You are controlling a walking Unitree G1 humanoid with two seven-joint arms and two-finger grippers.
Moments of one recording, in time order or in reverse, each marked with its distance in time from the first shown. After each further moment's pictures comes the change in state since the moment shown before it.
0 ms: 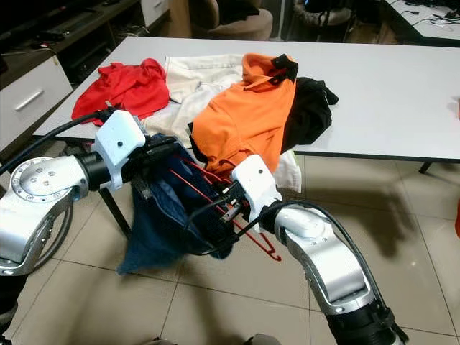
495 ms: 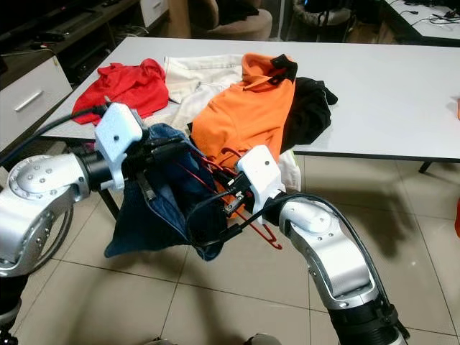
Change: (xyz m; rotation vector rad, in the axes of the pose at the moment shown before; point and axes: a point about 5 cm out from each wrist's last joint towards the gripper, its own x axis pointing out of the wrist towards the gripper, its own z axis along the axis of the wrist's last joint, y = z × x) left arm 0.000 -0.002 0.012 -0.089 -0.059 -0.030; right arm -0.004 -0.007 0.013 -0.028 -0.090 0.005
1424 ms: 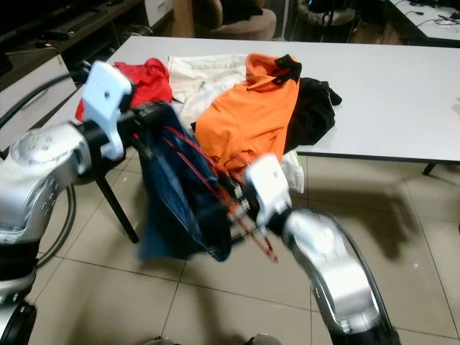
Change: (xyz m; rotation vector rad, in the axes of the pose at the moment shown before) left arm 0.014 0.047 0.005 -0.123 0.046 0.320; right arm -0.021 0.012 -0.022 0.056 -0.012 -0.071
